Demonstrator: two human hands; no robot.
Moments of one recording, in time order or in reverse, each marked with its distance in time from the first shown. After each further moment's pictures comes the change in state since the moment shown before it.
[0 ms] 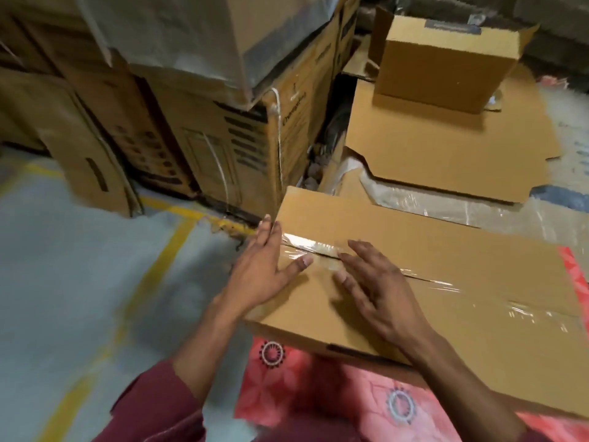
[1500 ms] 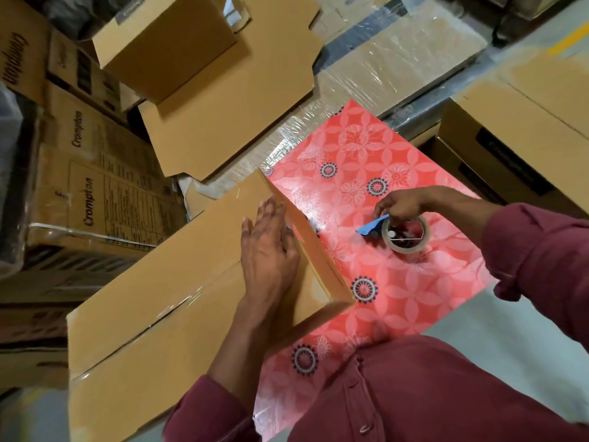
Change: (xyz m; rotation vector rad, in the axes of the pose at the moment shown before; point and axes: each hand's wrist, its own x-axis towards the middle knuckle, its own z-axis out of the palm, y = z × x) left_hand 0.044 0.386 0.264 0.160 0.034 0.479; right_hand -0.252 0.451 -0.173 0.321 -0.558 0.833
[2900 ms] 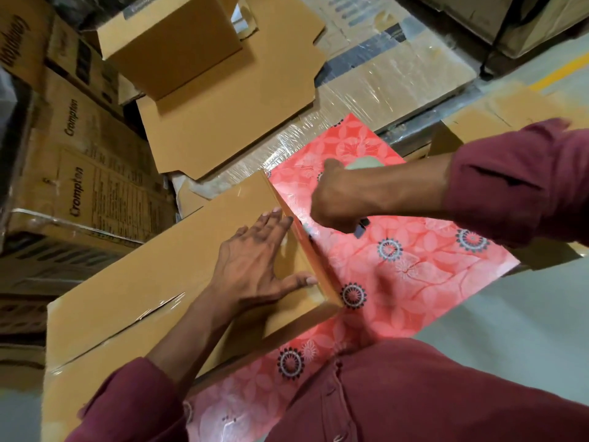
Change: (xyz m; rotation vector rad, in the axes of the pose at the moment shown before) left_hand -0.002 -0.001 -0.060 0.492 -0.426 0.274; right_hand -0.101 -0.197 -0.023 -1.440 0.081 -0.153
